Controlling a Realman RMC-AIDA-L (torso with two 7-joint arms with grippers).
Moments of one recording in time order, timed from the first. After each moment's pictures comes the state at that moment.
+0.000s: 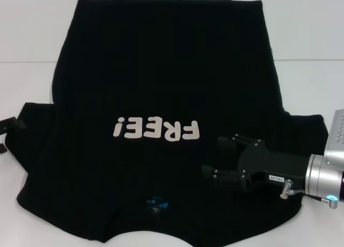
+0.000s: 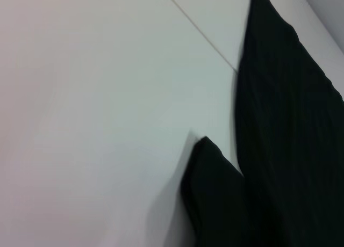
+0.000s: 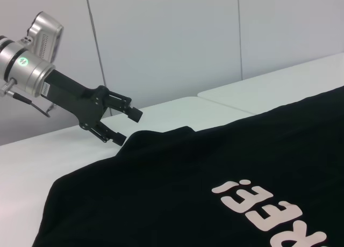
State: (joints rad) left arm -0.52 -1.97 0.23 0.66 2.43 1.20 -2.43; right arm 0.56 2.10 -0.95 -0.36 -1.69 -1.25 1.03
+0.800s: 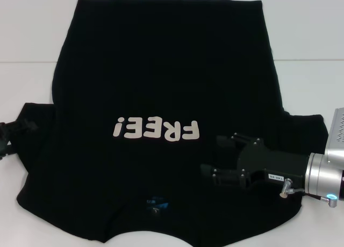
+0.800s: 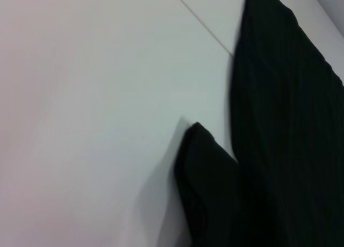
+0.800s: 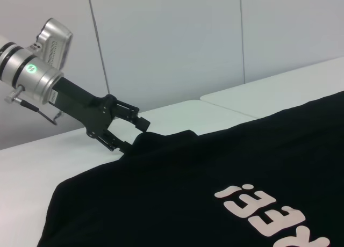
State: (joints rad) left arm -0.54 -1.98 0.24 0.64 2.46 1.19 -2.43; right arm 0.56 2.10 -0.95 -0.37 -1.69 -1.26 1.04
